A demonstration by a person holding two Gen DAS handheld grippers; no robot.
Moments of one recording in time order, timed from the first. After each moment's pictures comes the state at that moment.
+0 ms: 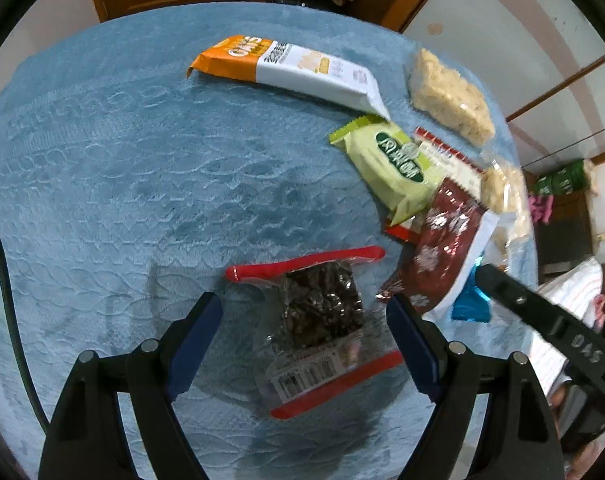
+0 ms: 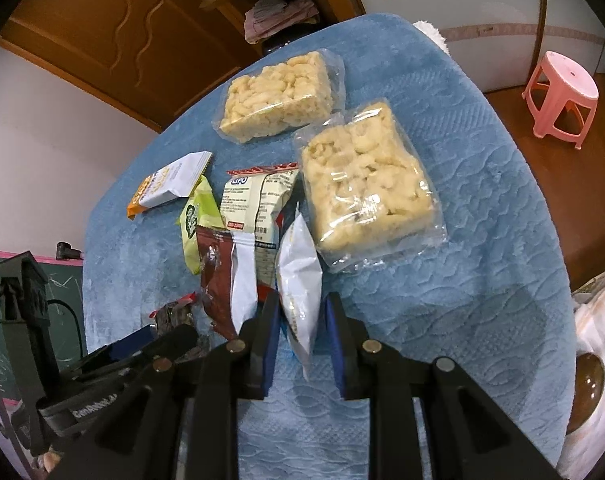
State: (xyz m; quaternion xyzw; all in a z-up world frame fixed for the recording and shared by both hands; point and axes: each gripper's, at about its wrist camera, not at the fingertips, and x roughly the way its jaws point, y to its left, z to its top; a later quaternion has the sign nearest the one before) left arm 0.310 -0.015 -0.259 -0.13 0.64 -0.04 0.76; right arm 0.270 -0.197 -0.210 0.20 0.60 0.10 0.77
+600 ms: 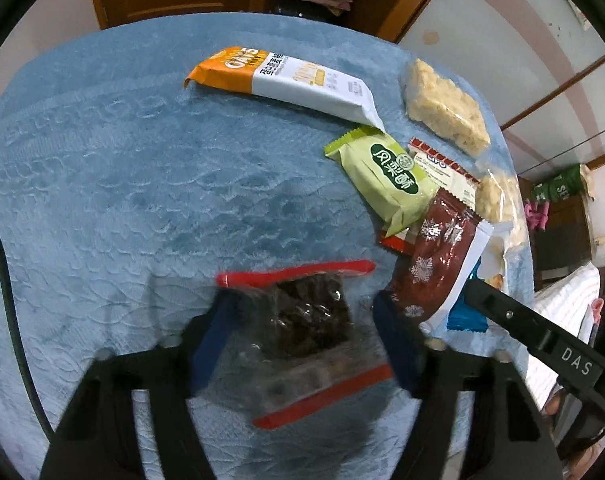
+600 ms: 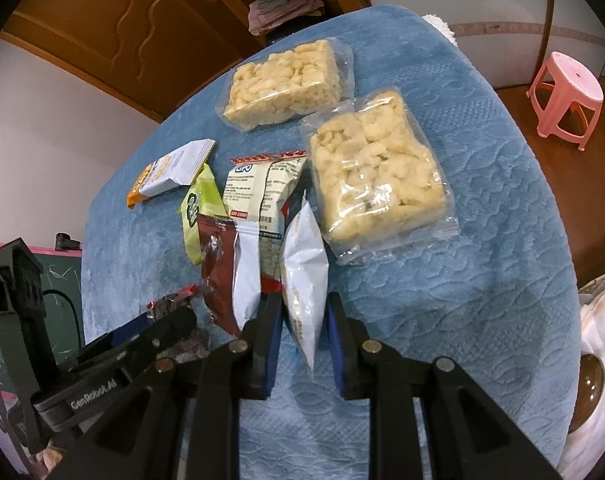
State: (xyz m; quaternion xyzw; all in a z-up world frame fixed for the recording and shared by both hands) left arm 0.307 -0.015 -0.252 -0.13 0.62 -0.04 0.77; right arm 0.270 -0.189 -0.214 0.19 0.61 0.10 0.76
